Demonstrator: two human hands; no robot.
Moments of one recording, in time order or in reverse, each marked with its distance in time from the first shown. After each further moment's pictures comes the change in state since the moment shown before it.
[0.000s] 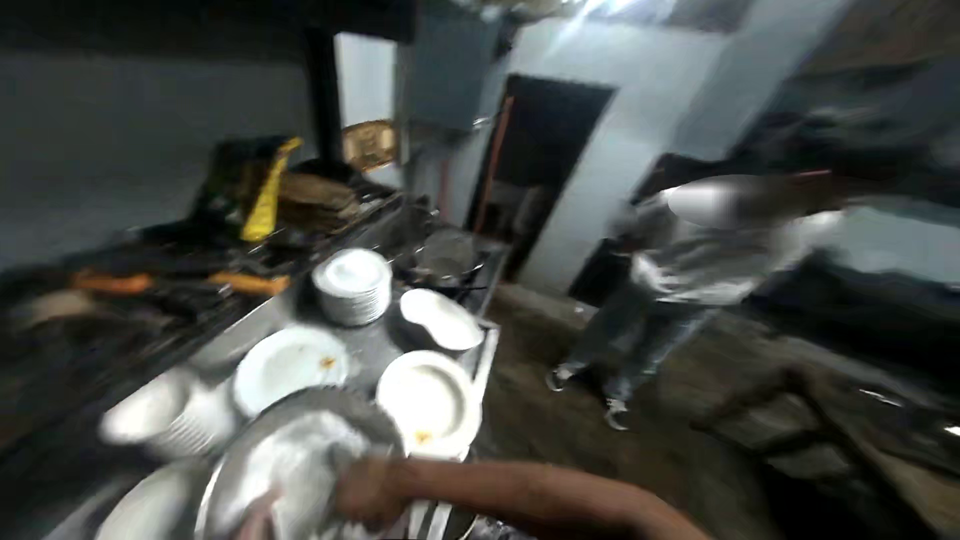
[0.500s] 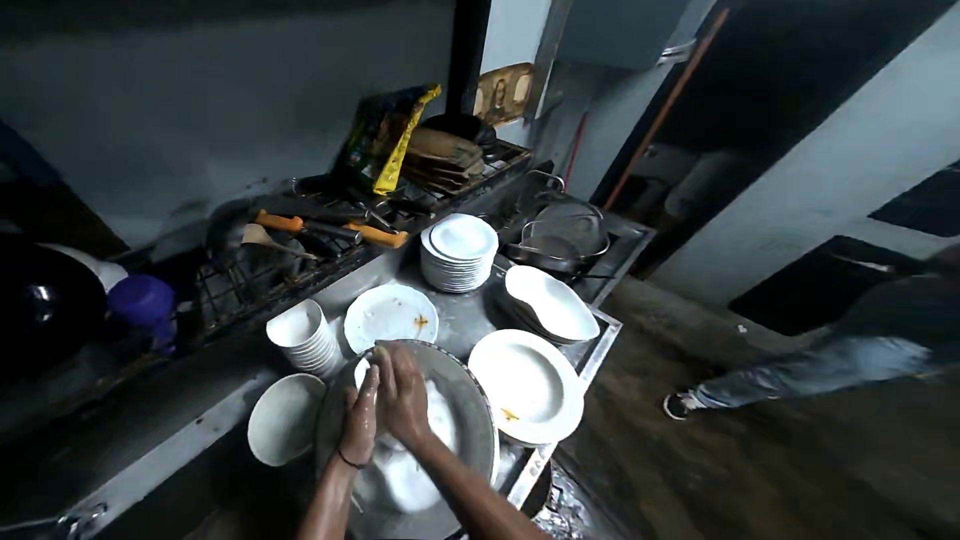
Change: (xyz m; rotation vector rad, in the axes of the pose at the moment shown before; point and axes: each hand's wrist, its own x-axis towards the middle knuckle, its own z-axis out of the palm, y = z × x) left_hand -0.058 0.066 0.041 -0.038 0.009 0.738; right_hand 0.128 -0.010 0.017 0.613 1.287 0.318
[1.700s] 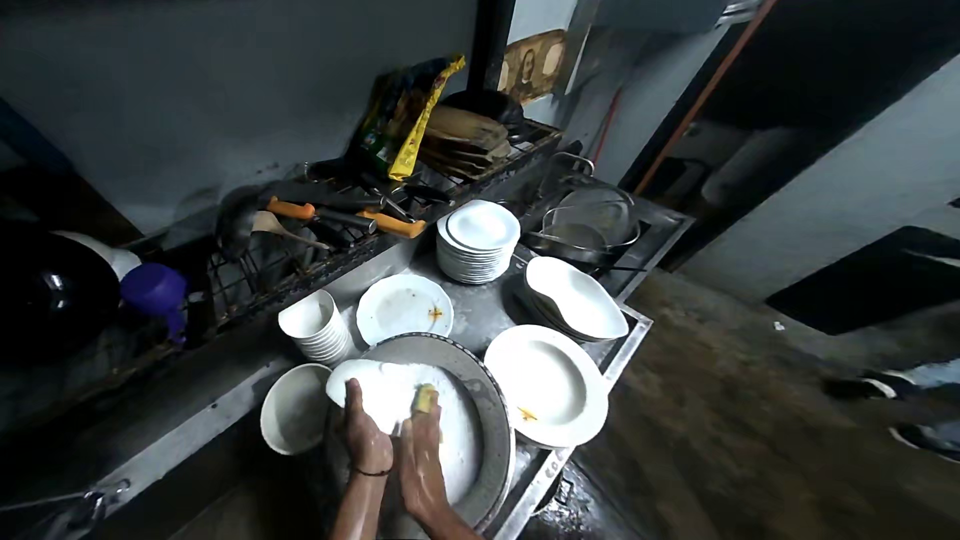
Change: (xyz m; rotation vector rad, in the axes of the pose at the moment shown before) left_hand -0.008 -0.021 0.011 -0.294 0.560 -0.124; right_hand -0.106 0.015 0.016 0.042 -0.057 0.346
